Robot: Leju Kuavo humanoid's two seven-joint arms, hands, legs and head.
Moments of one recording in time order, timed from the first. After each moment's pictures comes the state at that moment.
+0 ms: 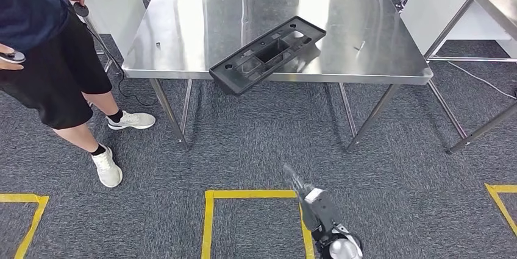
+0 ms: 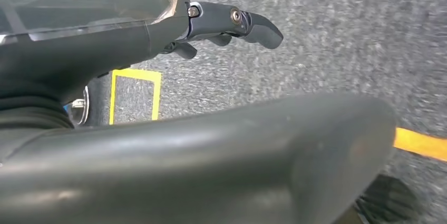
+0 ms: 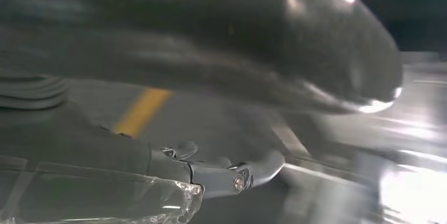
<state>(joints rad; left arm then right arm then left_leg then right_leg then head) -0.08 -0.15 1.23 -0.20 -1.04 0.22 -0.11 -0.08 0.03 0.21 -1.08 0.21 0.22 -0.49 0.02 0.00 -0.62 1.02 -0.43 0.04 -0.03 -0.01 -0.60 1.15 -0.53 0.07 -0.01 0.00</state>
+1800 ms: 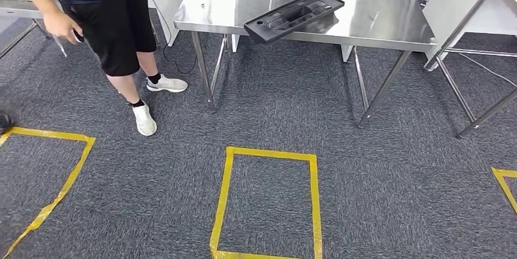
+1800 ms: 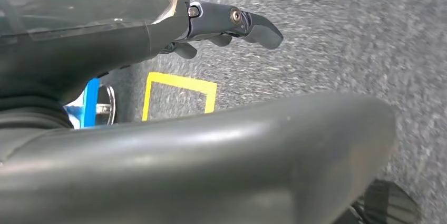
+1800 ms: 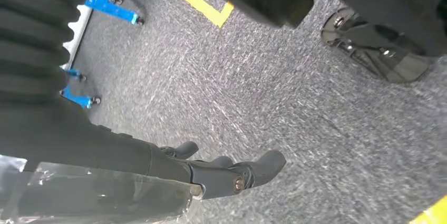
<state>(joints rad) -0.10 -0.15 1.20 -0.19 -1.12 0.26 -0.05 -0.09 0.02 0.25 -0.18 0.44 -0.10 0.21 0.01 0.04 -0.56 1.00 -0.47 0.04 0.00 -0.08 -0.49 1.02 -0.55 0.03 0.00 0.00</state>
